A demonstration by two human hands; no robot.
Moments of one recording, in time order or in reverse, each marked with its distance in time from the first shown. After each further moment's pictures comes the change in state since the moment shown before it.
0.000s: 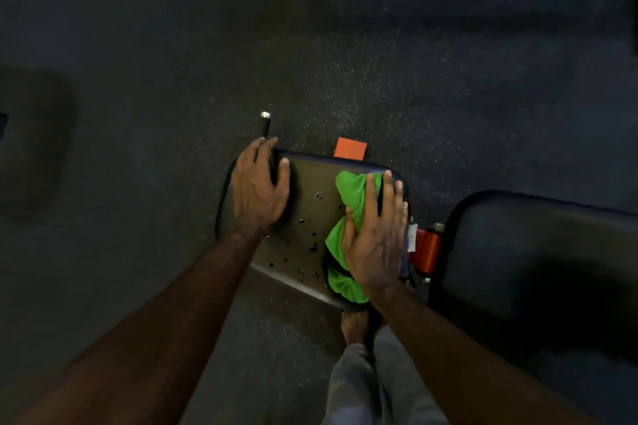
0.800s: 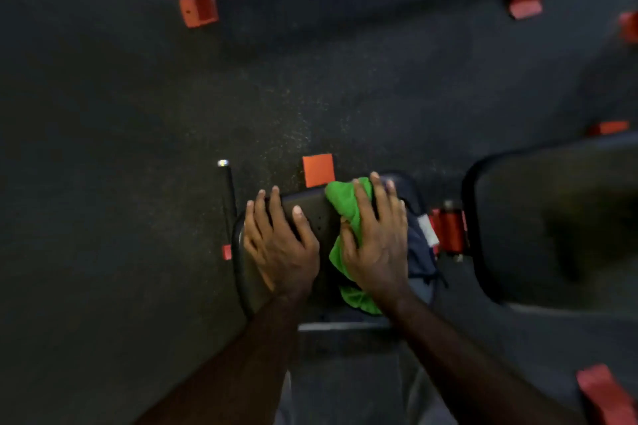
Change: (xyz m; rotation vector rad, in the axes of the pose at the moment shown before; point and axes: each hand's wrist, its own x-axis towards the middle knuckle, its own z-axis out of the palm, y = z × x) left_hand -0.008 -0.012 0.027 -0.011 0.083 0.059; right_hand 0.014 -0.070 0.037 -0.041 0.209 0.199
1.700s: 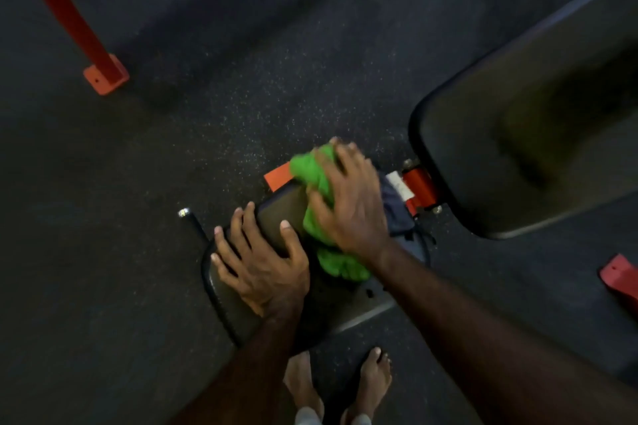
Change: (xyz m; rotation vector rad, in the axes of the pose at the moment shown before) left_hand -0.009 -0.001 0.001 0.088 -0.076 0.194; right_hand 0.028 0.008 -0.006 0.061 0.133 0.150
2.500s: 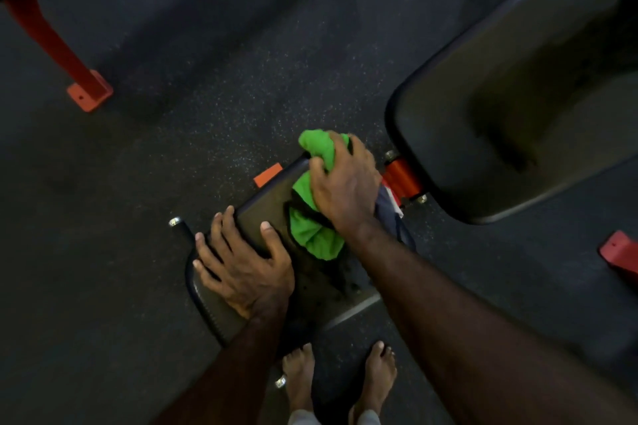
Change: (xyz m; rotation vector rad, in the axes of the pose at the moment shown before) left_hand -0.002 -0.003 0.003 0.004 0.010 0.001; right_hand 0.020 0.006 -0.007 0.141 0.064 0.429
